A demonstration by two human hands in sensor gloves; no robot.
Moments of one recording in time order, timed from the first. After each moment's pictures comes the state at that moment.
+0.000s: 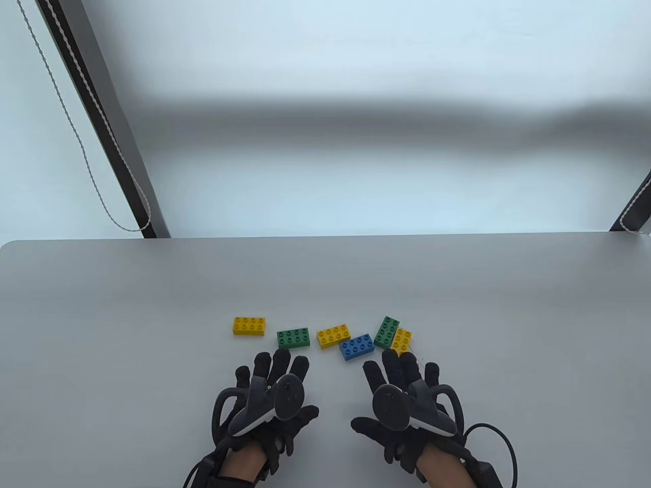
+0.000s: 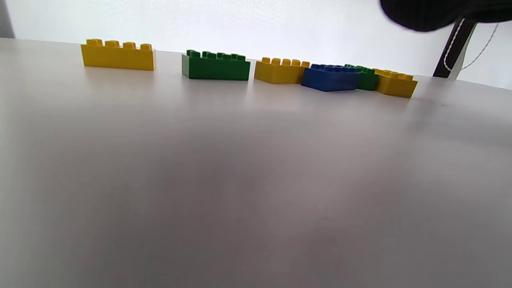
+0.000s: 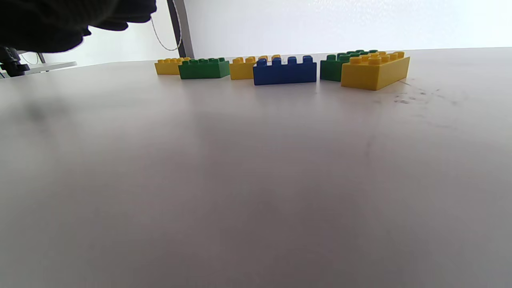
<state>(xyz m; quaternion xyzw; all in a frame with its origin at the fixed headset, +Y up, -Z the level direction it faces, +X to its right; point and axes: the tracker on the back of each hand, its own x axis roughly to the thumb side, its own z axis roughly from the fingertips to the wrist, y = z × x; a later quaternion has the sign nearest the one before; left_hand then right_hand) -0.125 -0.762 -0.307 -0.11 -0.12 0.03 0.99 0.119 -0.759 -0.298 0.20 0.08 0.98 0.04</state>
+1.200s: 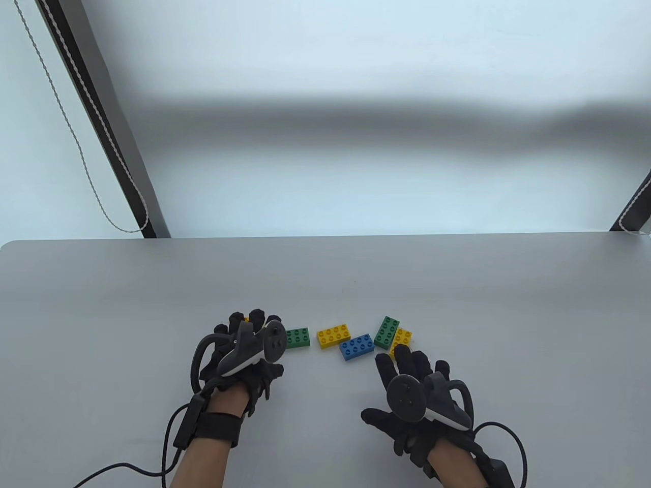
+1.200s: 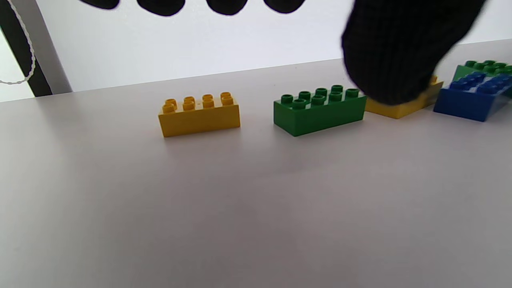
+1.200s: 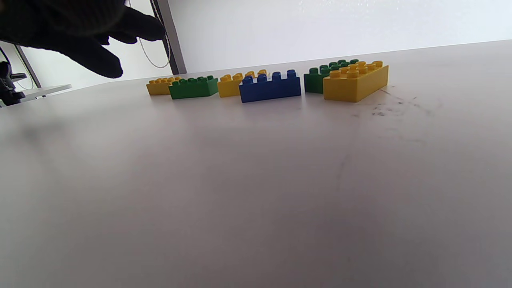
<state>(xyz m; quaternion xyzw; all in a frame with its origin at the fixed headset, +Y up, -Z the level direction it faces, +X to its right) -0.161 -0.735 -0.397 -0.12 -0.07 -0.07 0.99 0.138 -0.744 -0.304 0.18 0.08 0.98 0.08</state>
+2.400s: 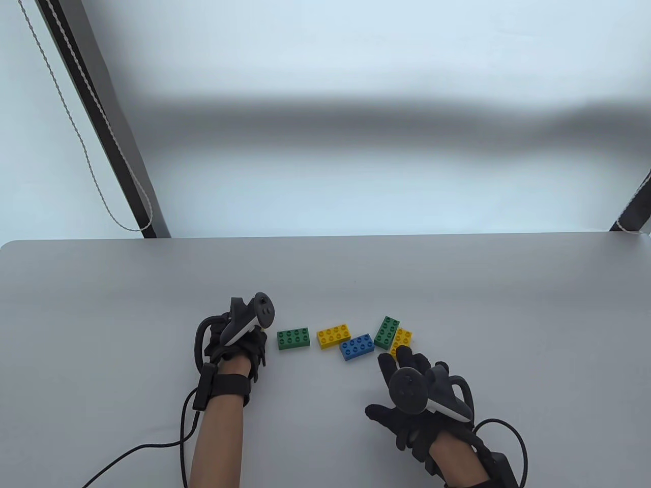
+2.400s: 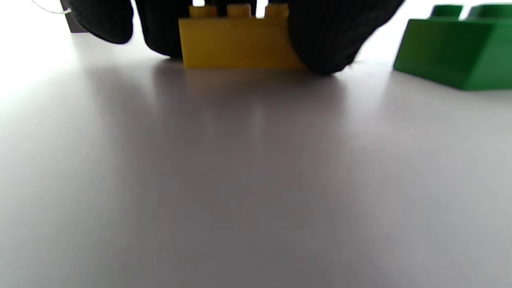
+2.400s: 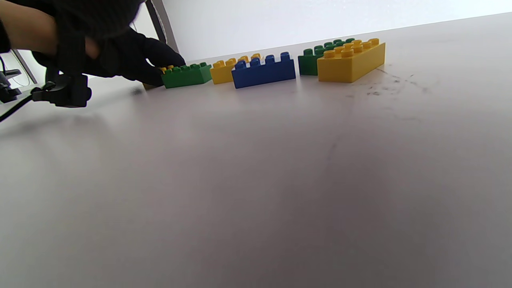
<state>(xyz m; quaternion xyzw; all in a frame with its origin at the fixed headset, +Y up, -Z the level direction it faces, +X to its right) -0.183 -0.786 -0.463 -0.14 0.03 -0.01 0.99 0.142 -0.744 -0.311 0.18 0.11 0.97 0.09</state>
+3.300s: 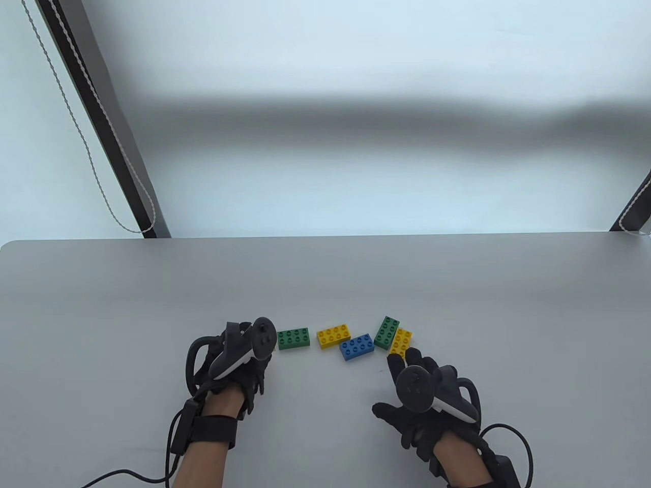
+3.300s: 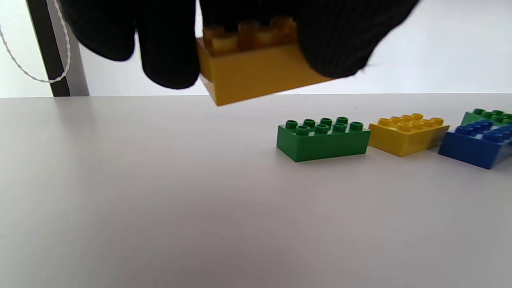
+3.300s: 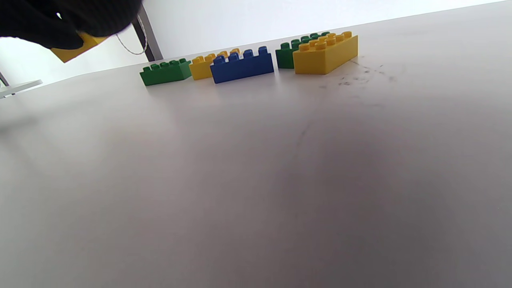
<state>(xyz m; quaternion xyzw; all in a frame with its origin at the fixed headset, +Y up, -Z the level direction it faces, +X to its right) -0.166 -0.723 -0.374 -0.06 -0.05 0.00 1.00 0.153 -0.747 -0.311 0.15 0.12 0.98 0.09</state>
